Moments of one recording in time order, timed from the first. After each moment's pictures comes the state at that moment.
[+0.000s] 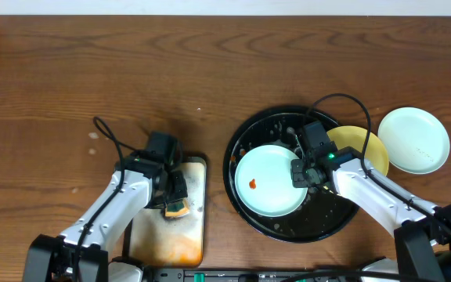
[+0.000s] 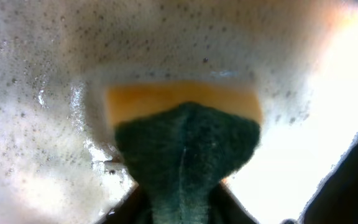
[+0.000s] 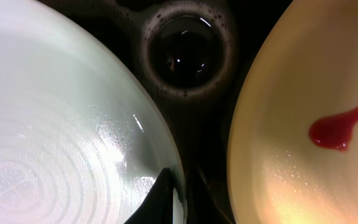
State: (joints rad) left arm -0.25 1.41 0.66 -0.74 0.10 -0.50; right arm 0.42 1.56 0.76 -0.54 0.04 0.36
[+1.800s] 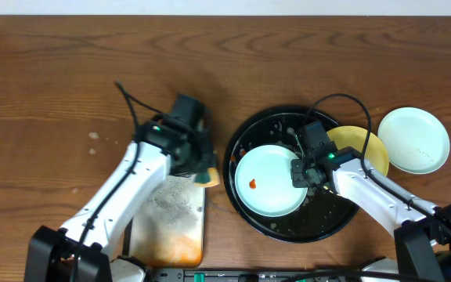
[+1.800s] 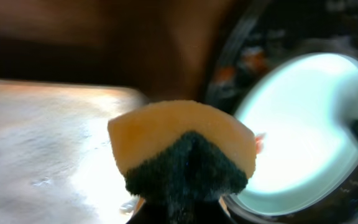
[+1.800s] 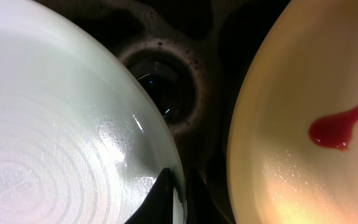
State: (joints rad) left arm -0.44 1.49 1.04 -0.85 0.22 -0.57; right arm 0.42 1.56 0.76 -0.54 0.04 0.37
